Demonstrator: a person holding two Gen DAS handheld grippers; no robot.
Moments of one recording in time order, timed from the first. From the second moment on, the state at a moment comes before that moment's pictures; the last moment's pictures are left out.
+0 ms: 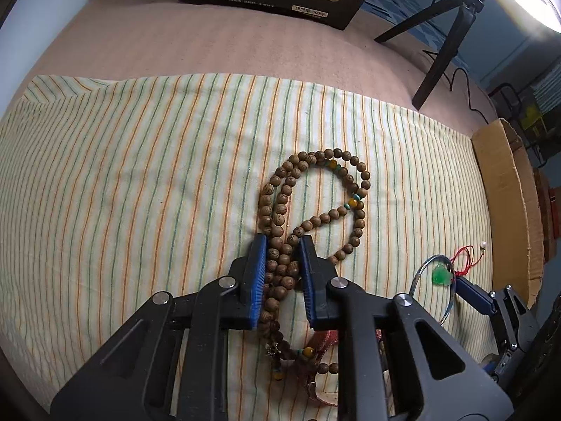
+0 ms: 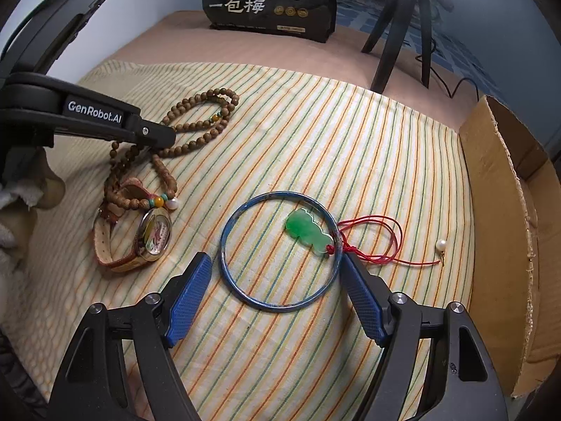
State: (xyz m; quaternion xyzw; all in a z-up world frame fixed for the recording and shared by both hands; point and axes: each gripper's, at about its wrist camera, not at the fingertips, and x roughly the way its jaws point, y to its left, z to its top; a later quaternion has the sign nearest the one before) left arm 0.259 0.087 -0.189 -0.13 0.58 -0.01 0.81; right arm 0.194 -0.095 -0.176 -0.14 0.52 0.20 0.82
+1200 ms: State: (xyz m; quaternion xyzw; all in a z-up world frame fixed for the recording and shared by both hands) left arm 0.219 0.092 -0.070 -0.20 0.46 -0.06 0.86; right arm 0.180 -0.135 -0.113 -0.09 0.48 0.22 0.84
